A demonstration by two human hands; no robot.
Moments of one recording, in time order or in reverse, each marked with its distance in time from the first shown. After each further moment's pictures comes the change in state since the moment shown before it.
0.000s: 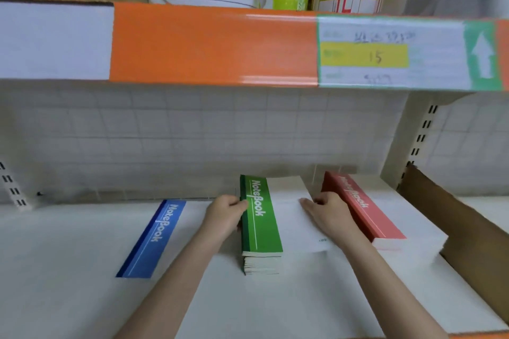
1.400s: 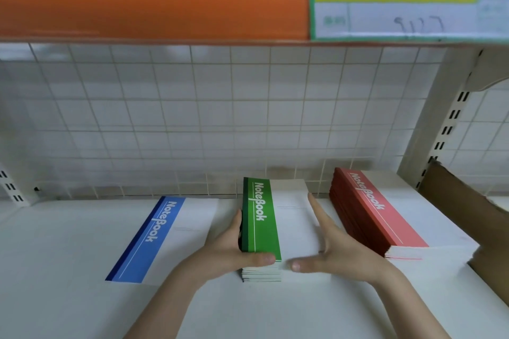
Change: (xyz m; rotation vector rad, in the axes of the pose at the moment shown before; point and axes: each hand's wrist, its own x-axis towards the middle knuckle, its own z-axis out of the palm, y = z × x) left_hand -0.012 -0.038 0.003 0.018 -0.524 0.101; right_hand -0.010 0.044 -0.002 0.030 -0.591 -0.272
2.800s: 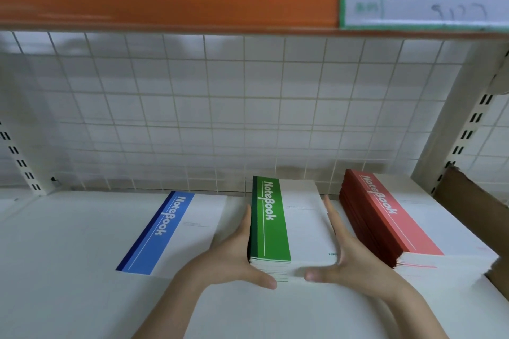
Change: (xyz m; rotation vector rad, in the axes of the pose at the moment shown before) left_hand -0.001 -0.016 0.000 0.195 -0.009 -0.005; right_hand -0.004 0.020 0.004 0.047 0.078 -0.104
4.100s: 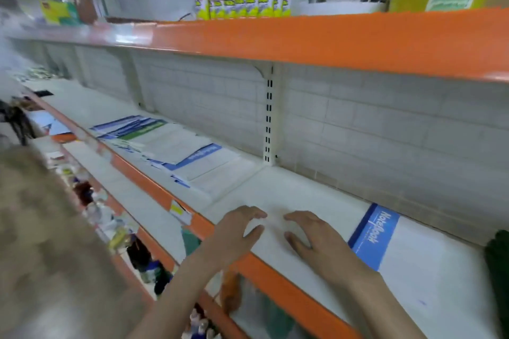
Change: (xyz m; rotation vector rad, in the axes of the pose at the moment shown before) left_hand -0.280 -0.092 -0.154 0.467 0.814 -0.280; right_hand 0.098 -0.201 0.304 -0.453 -0.323 -0.601
